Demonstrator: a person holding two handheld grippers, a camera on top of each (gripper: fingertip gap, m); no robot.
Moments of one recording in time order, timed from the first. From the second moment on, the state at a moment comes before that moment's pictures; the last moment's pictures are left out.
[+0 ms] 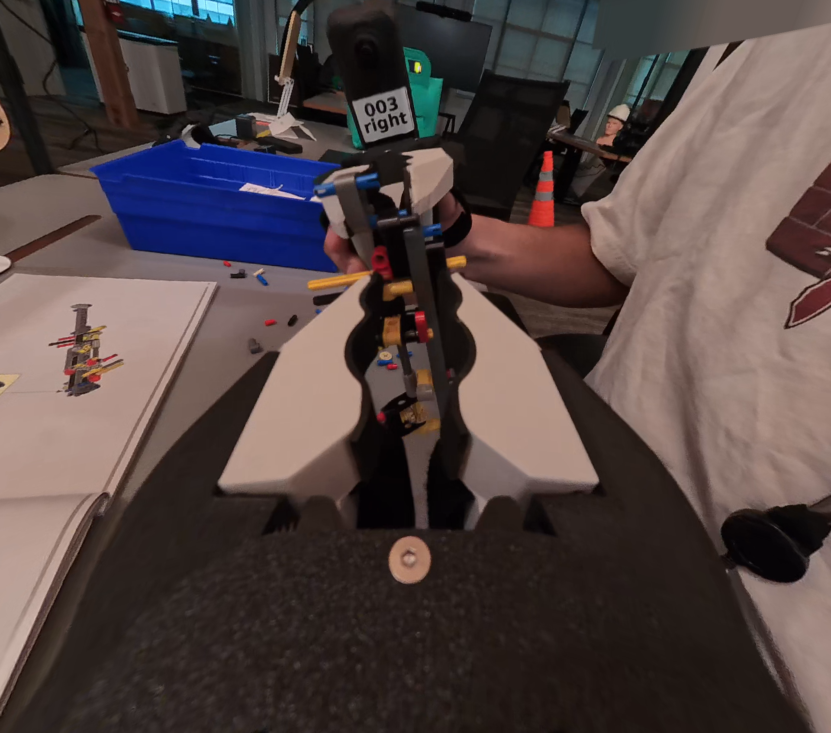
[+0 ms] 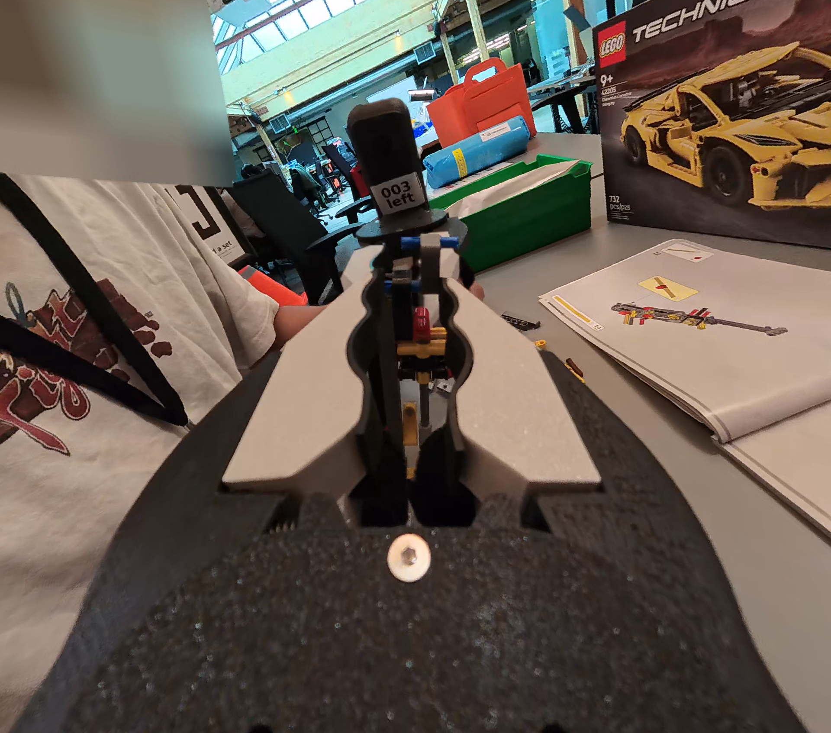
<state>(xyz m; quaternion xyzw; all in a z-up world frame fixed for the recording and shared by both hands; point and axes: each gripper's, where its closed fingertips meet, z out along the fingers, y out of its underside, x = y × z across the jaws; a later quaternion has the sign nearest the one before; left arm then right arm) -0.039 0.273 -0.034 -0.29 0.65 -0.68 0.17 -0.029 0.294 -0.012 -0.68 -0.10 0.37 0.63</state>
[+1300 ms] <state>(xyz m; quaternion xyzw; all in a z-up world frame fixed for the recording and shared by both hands) -0.025 0.258 -0.060 -0.36 0.64 -0.67 0.11 -0.031 0.283 -0.008 -0.67 -0.12 0.36 0.63</state>
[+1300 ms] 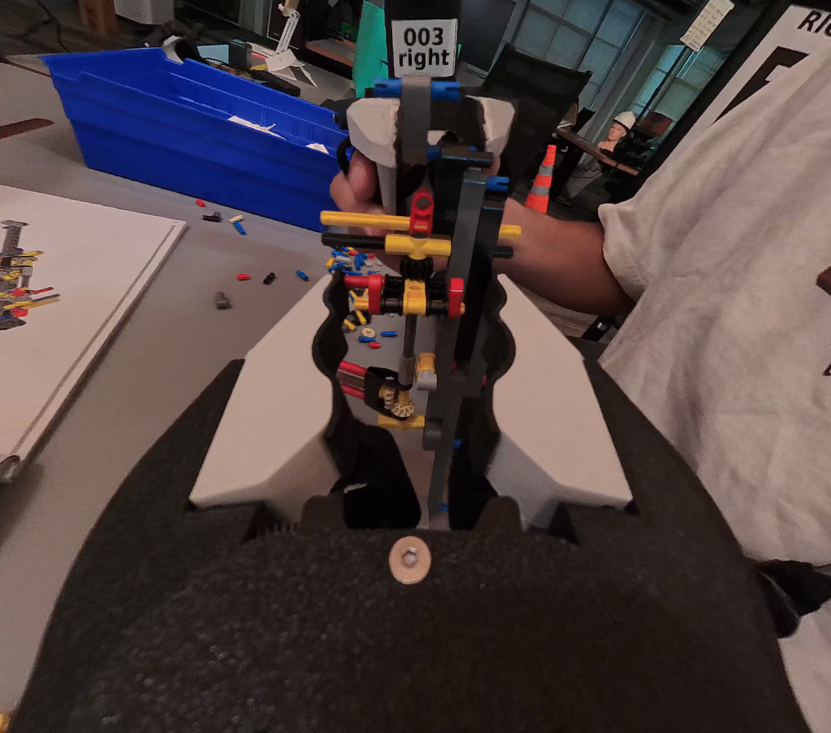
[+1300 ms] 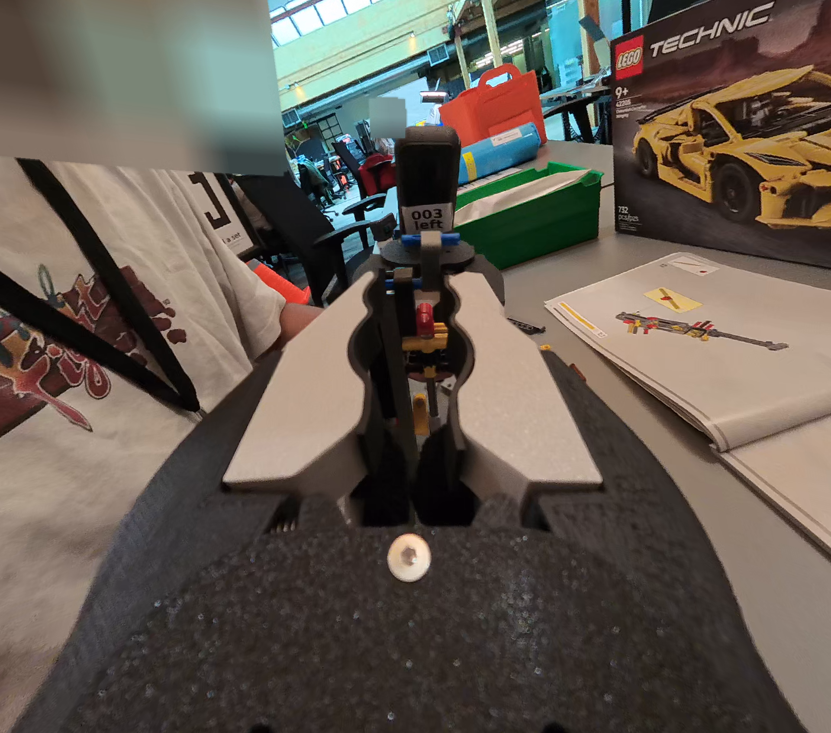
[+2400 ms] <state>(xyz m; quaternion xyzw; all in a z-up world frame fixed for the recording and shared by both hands) -0.026 0.263 -0.061 -0.36 0.64 -0.67 0.11 -0.039 0.287 -0.018 -0.70 -0.18 0.28 0.63</state>
